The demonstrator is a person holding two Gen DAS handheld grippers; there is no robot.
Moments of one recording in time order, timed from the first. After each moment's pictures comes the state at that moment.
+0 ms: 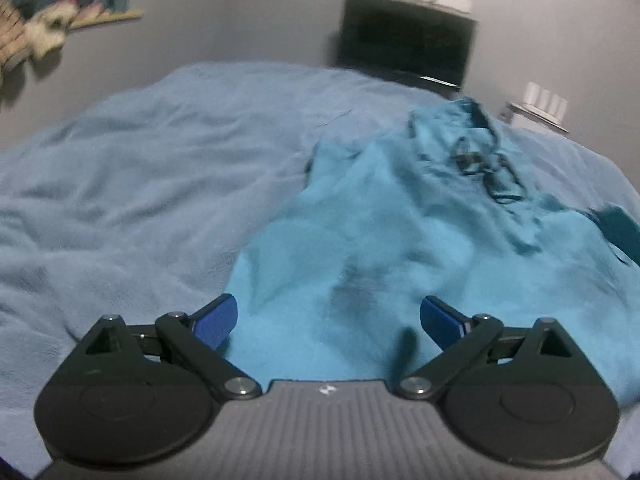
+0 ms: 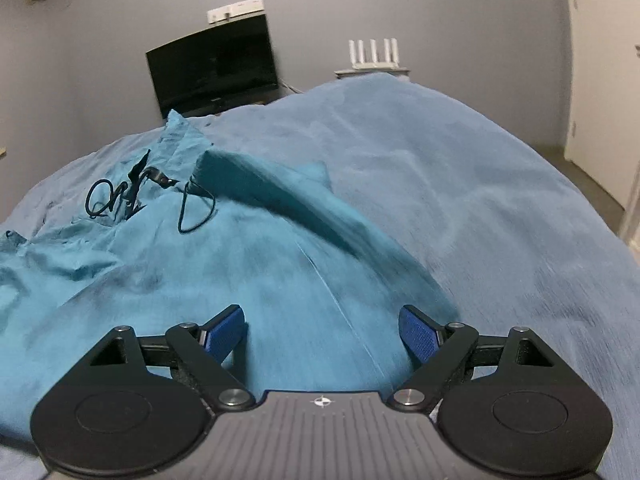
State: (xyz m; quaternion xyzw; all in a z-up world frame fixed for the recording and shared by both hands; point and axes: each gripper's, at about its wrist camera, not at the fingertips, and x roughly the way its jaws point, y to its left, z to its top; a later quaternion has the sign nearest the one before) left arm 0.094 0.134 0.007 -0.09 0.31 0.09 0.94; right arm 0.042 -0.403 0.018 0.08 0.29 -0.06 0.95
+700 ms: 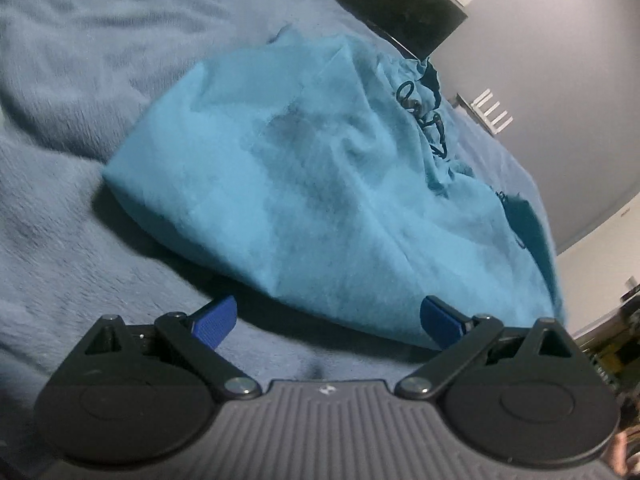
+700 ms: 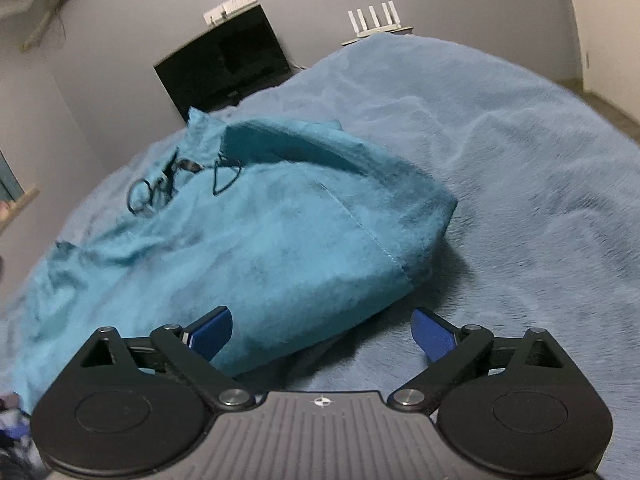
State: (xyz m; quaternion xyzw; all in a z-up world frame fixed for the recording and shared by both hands) left arm 0.041 0.141 -0.055 -0.33 0.37 -0.03 0.87; right arm -0.001 -0.426 -0.001 0.20 0.30 0.01 0.93
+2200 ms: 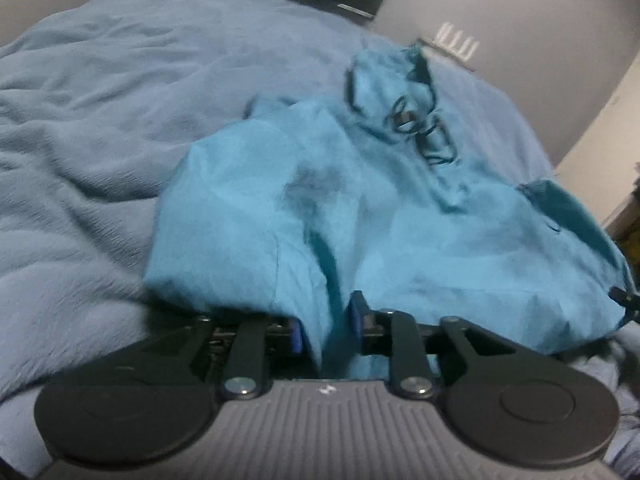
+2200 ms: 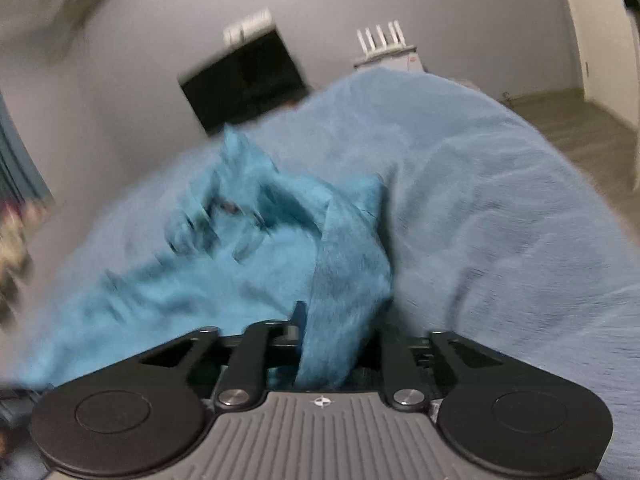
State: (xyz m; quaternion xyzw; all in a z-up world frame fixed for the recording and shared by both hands) left arm -0.010 0.150 0.012 -0.15 0.41 -0.06 0.90; right arm -0.074 -0.439 0.076 0.16 0.31 0.00 0.94
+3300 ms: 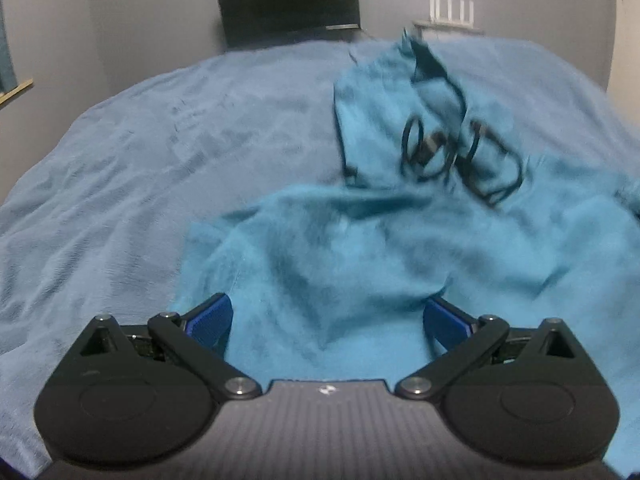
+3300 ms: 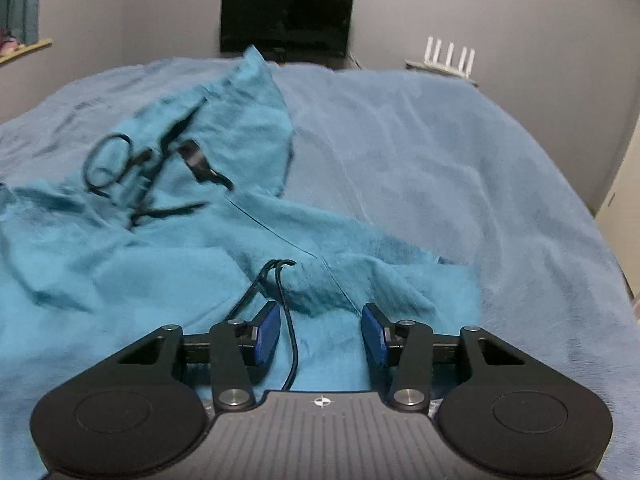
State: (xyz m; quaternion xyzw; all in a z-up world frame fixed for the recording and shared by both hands) left arm 0.168 0.051 -0.025 0.07 0.37 -0.01 0.93; right arm 0.196 -0.342 0.022 -0.06 0.34 -0.01 0.94
